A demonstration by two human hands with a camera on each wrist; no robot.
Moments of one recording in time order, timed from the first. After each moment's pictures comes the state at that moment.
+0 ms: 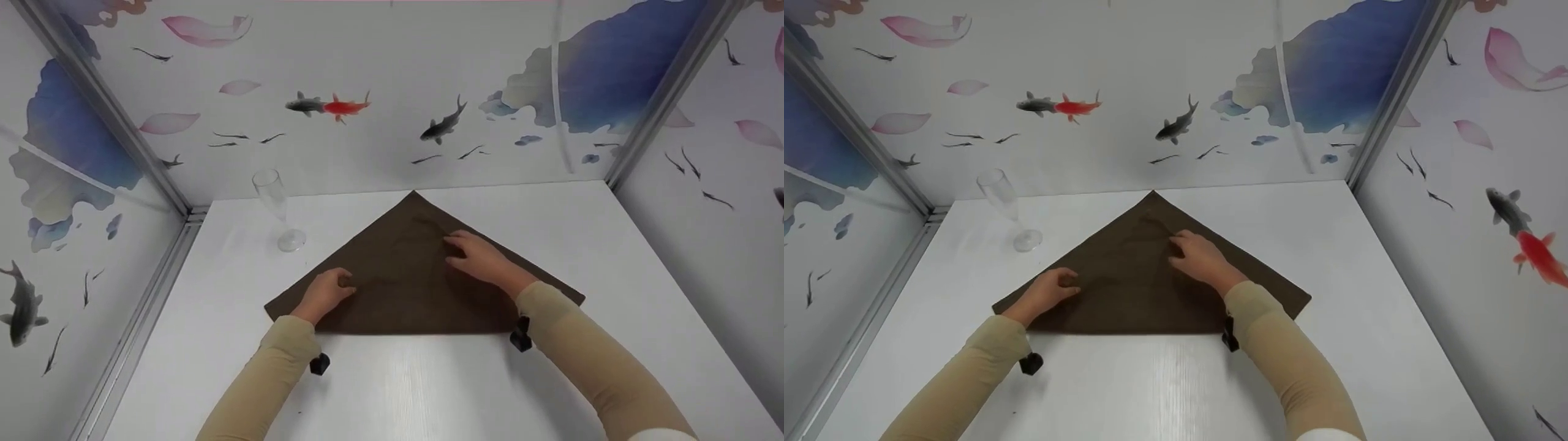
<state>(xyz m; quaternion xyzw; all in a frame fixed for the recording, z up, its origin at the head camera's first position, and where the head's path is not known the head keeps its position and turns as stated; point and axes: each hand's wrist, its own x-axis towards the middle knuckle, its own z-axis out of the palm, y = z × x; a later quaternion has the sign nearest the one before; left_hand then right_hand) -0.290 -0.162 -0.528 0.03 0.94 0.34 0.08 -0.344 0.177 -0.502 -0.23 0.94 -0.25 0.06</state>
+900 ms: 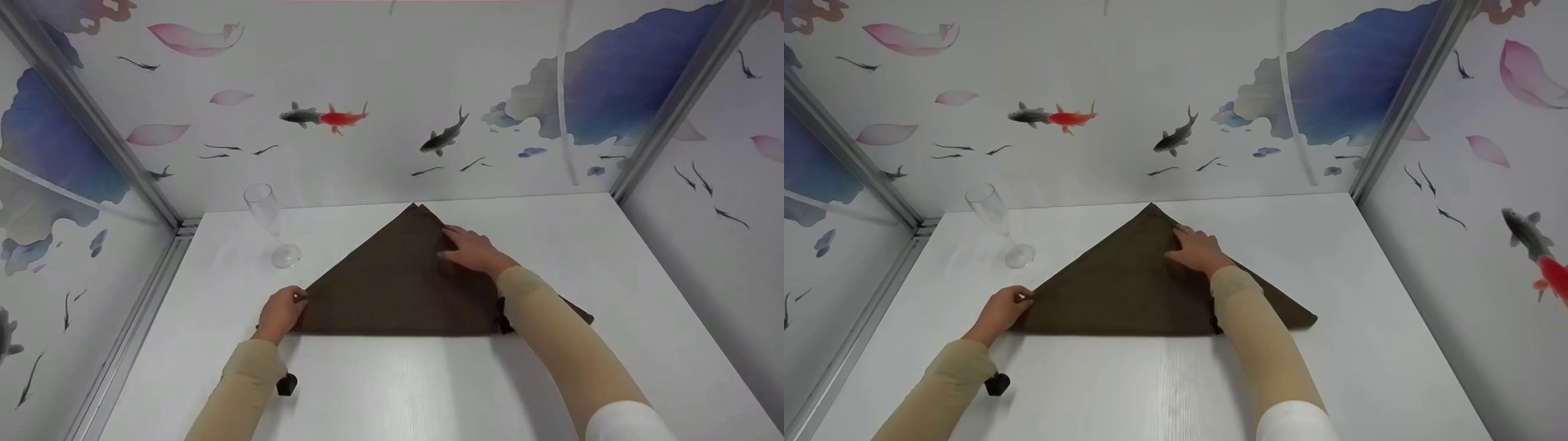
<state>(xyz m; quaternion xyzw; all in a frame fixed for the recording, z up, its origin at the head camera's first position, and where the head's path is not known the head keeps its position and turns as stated) -0.308 -0.234 -0.550 -0.05 0.95 0.30 0.06 -0.425 0.173 -0.522 -0.18 0.96 -0.18 0.14</state>
